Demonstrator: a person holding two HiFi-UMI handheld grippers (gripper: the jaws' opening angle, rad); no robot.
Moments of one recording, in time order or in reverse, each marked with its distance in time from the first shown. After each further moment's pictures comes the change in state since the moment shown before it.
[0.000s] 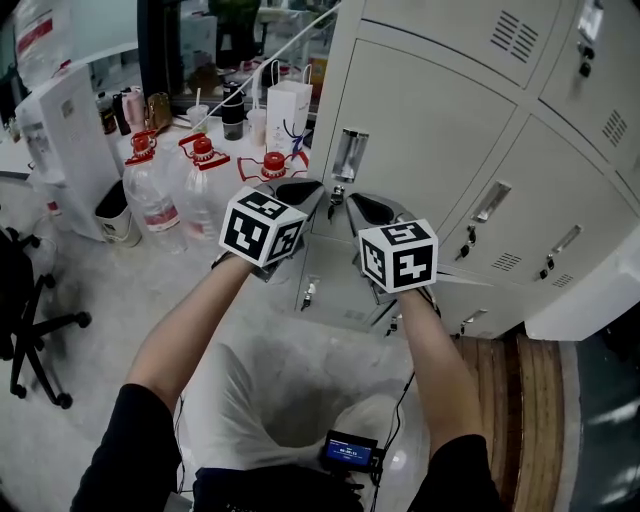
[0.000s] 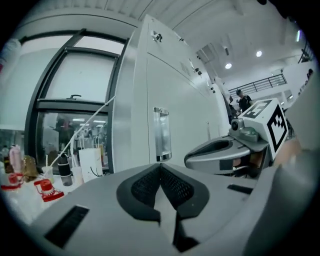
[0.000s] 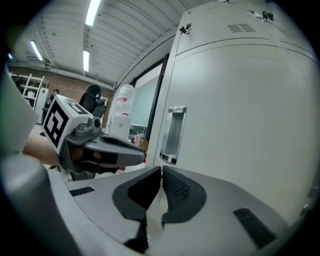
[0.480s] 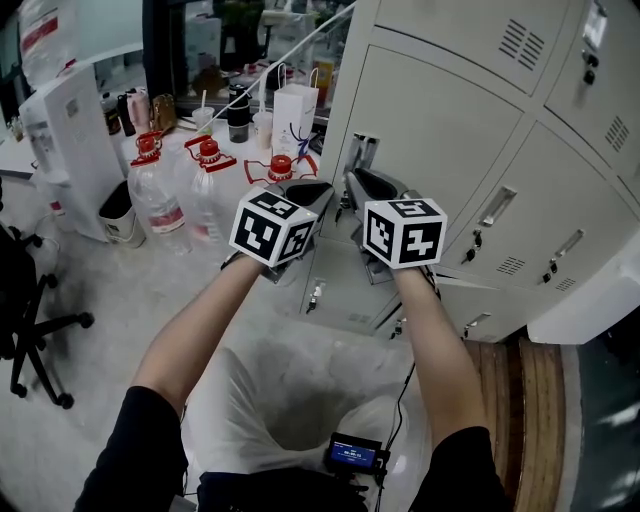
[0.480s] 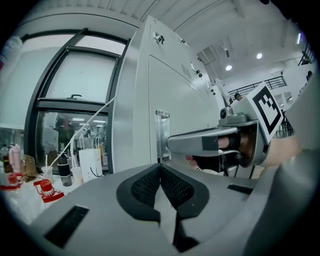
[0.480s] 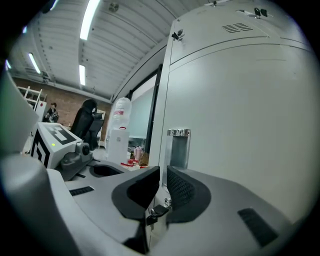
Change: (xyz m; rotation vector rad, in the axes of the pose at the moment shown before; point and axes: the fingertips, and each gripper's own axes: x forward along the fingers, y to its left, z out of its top) left arm -0.004 0.002 0.004 -0.008 -0.003 -0.011; right arm 0.020 0.002 0.051 0.091 -0.115 0.018
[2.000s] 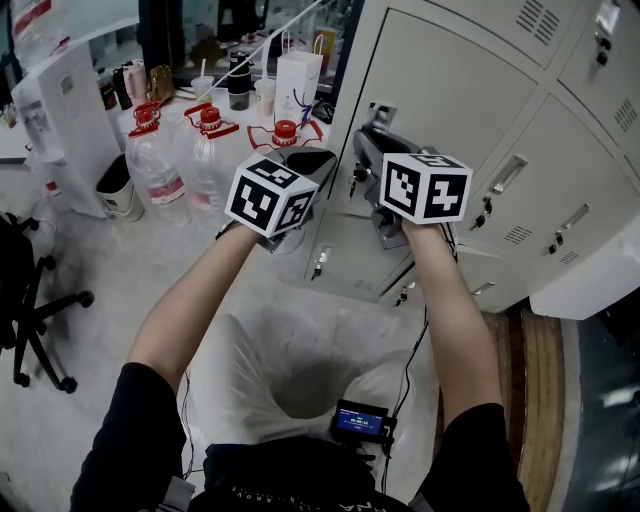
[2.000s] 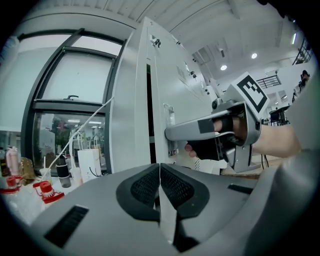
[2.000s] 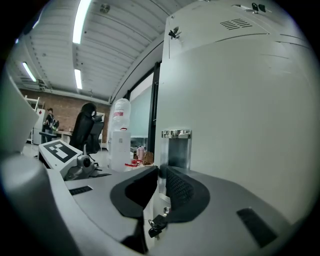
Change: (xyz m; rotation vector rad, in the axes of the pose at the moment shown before) left arm -0.022 0.003 -0.015 0.030 -0.003 -0.039; right arm -0.002 0.017 0.008 0.065 0.027 0.017
